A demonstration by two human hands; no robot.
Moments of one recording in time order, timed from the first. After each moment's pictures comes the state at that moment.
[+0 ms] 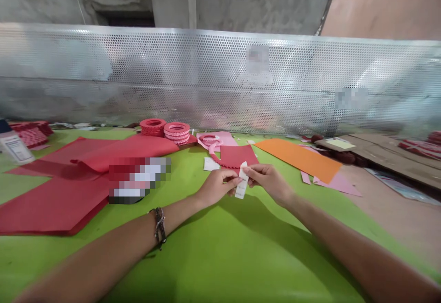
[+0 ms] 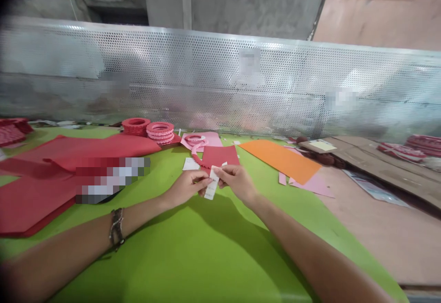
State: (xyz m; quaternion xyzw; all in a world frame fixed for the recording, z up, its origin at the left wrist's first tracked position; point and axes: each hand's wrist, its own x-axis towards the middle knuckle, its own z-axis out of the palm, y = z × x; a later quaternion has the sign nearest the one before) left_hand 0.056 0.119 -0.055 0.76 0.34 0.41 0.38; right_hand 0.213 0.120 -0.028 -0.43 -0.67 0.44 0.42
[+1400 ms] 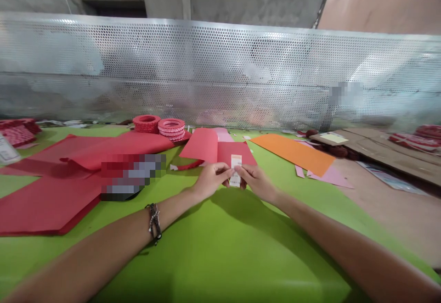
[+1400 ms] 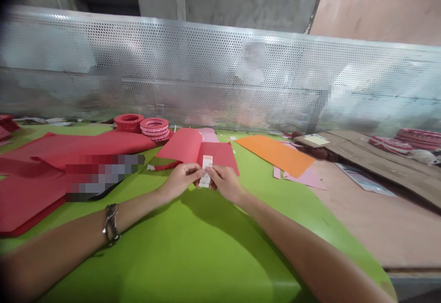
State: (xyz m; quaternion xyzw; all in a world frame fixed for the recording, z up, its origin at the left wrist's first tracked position) left_hand 0.058 0.119 -0.050 0.68 0.36 0.46 0.44; right_hand 0.208 0.124 -0.046 -0.38 -0.76 0.38 0.36
